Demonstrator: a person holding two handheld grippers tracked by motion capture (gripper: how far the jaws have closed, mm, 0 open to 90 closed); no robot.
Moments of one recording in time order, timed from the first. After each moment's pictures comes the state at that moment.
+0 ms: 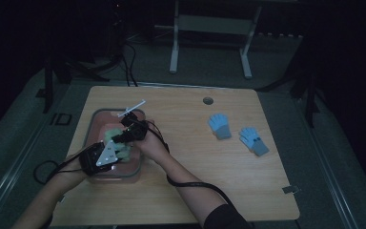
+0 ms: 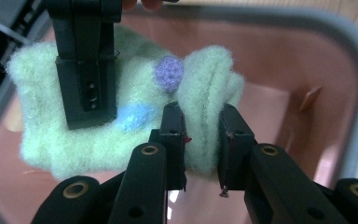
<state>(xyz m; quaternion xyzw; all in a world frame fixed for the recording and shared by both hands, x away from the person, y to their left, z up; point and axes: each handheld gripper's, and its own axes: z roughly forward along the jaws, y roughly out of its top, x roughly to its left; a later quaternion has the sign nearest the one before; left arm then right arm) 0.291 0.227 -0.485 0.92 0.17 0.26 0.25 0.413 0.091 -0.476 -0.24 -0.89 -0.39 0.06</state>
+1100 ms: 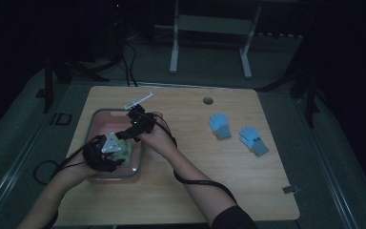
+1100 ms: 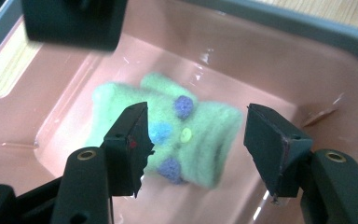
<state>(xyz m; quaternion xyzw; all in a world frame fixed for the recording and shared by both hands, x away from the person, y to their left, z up) 0.305 0.221 -0.476 0.91 0.25 0.21 0.24 0.419 0.068 -0.448 -0.25 -0.88 -0.39 0.02</state>
